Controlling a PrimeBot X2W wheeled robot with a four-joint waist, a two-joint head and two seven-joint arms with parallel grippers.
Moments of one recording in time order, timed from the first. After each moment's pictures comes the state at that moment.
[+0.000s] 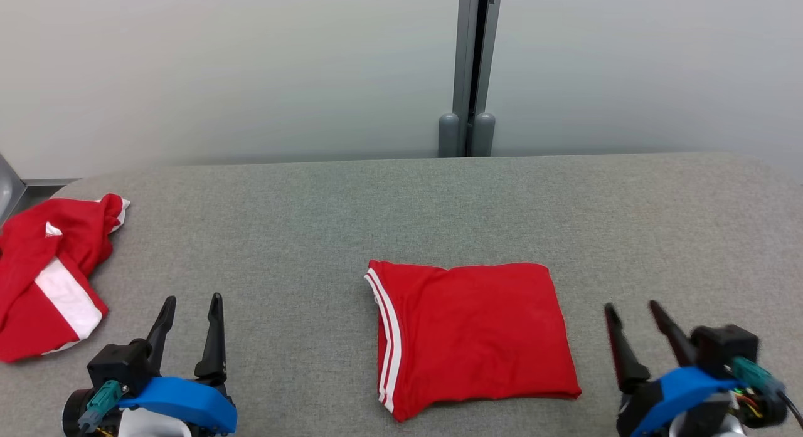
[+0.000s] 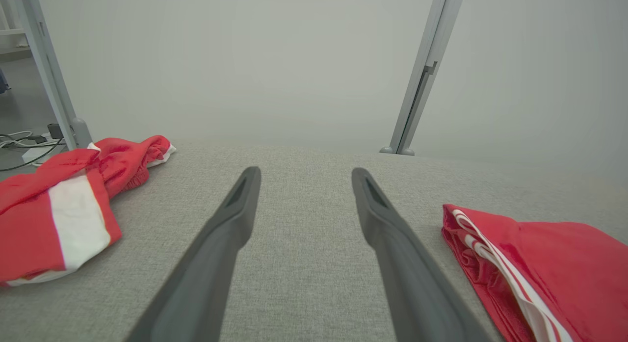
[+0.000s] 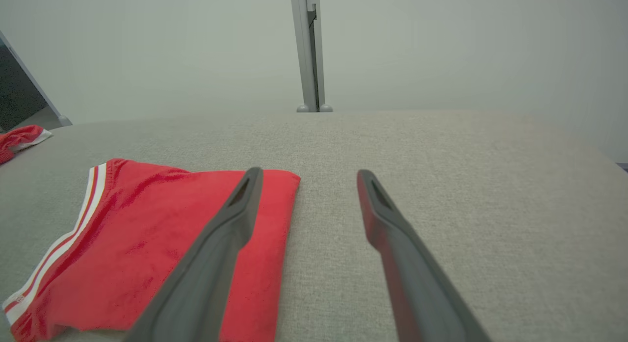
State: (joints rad) left arm -0.13 0.24 -0.18 0.46 -0.42 -0.09 -0.26; right arm -0.03 -0.06 -0.04 0.20 0.15 0.13 -0.03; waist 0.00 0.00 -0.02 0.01
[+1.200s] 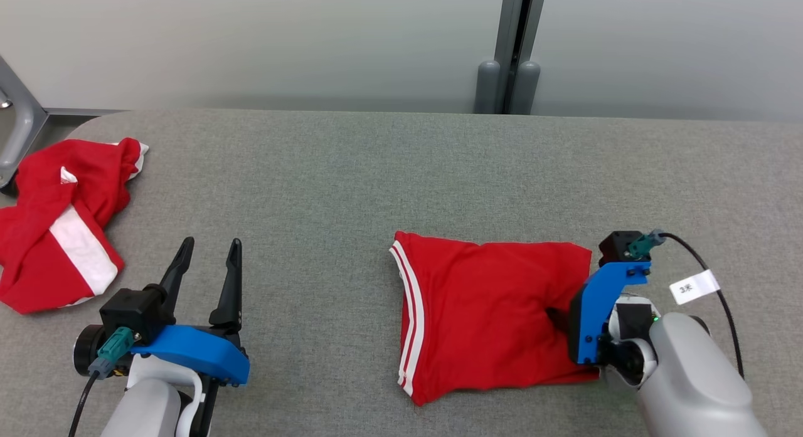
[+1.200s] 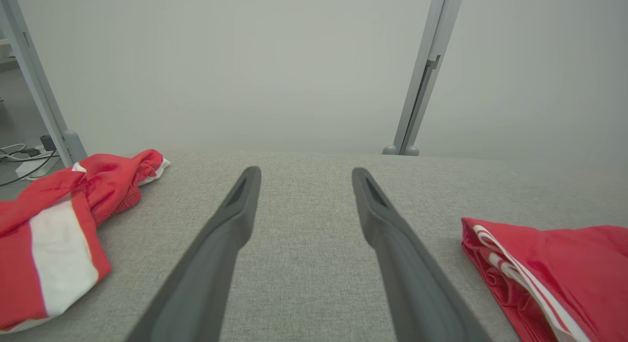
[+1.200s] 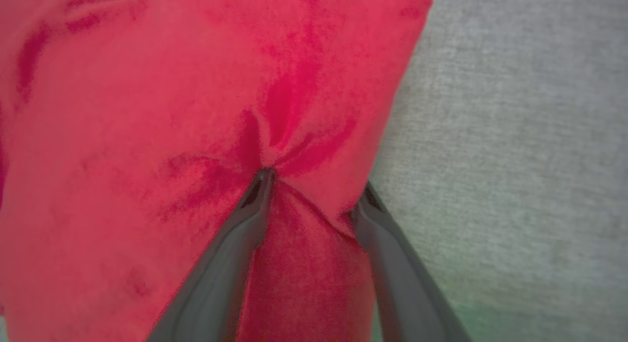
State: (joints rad) left arm -0.27 0.25 -0.24 0.47 -0.40 -0.11 -0.26; right arm -0.54 -0.07 0.09 0.84 0.32 0.13 0.57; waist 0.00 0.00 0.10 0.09
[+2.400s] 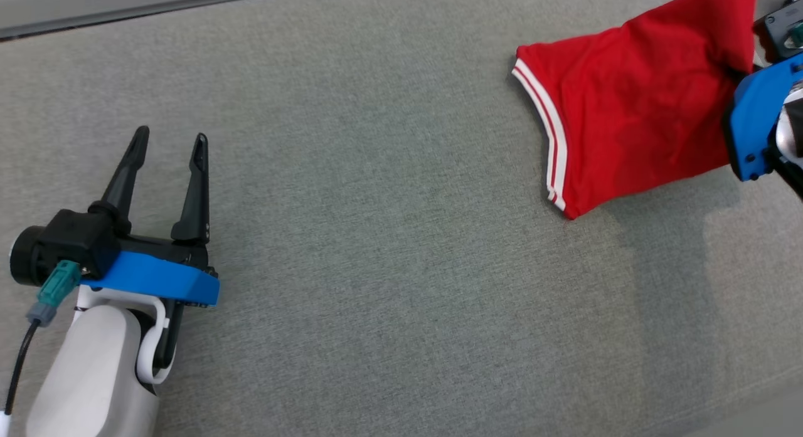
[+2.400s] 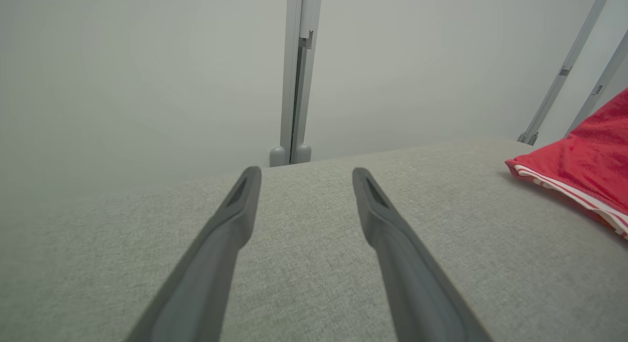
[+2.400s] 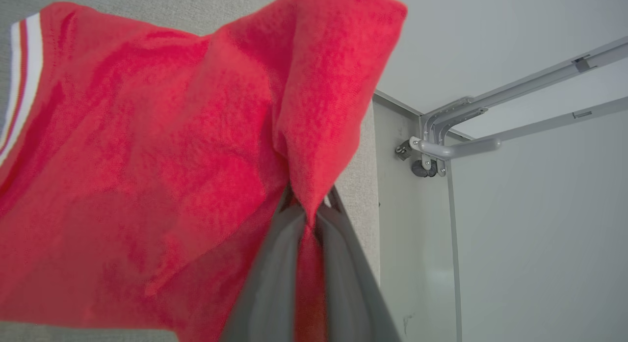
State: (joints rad) left arm -0.39 0.31 -0.21 0.27 -0.34 -0.10 -0.24; right arm -0.95 -0.52 0.38 0.71 0.19 0.13 0.40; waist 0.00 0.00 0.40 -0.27
